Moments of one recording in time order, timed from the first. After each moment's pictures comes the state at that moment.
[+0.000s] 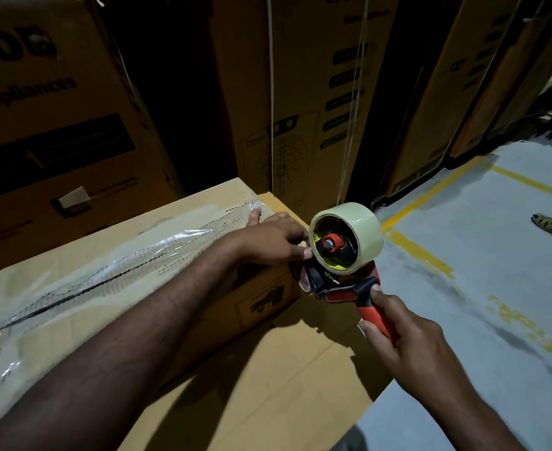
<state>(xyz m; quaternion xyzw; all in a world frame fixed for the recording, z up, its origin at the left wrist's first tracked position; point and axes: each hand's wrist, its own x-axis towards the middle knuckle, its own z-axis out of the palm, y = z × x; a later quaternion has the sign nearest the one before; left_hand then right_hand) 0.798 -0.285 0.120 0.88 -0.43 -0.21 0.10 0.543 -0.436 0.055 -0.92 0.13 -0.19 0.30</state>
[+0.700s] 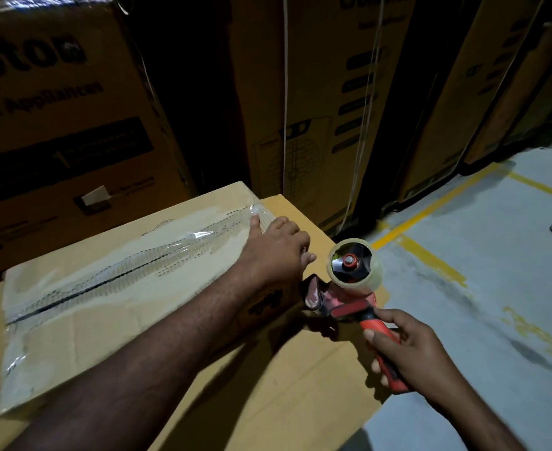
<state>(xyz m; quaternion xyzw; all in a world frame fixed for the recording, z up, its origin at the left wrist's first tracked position) 0.763 -0.276 0.101 0.93 -0.38 -0.01 0.00 0.550 -0.445 0.041 -0.72 0.25 0.02 0.65</state>
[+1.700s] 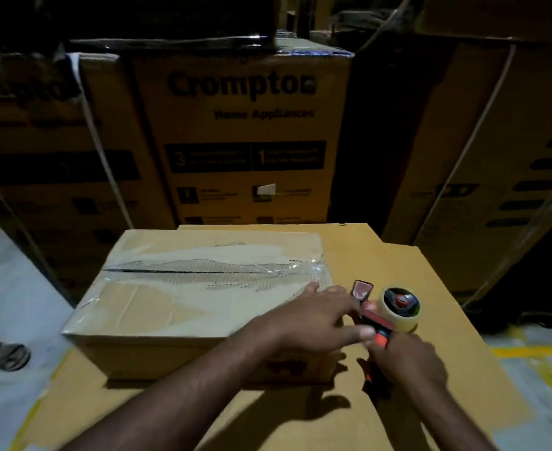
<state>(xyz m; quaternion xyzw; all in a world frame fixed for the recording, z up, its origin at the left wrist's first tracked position) 0.672 -0.107 0.123 0.92 -0.28 -0.14 0.24 0.683 -0.310 0.025 -0.98 0.15 0.08 0.12</state>
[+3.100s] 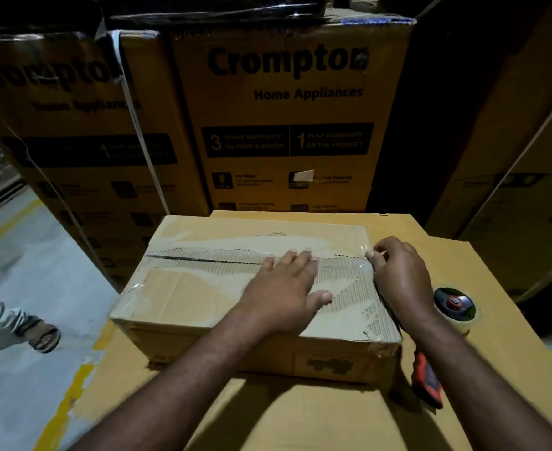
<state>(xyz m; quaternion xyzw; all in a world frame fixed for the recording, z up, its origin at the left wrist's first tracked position) 0.676 -0.008 0.102 0.99 -0.10 -0.06 0.08 0.761 -0.211 0.079 -0.93 -0.02 -0.16 0.32</state>
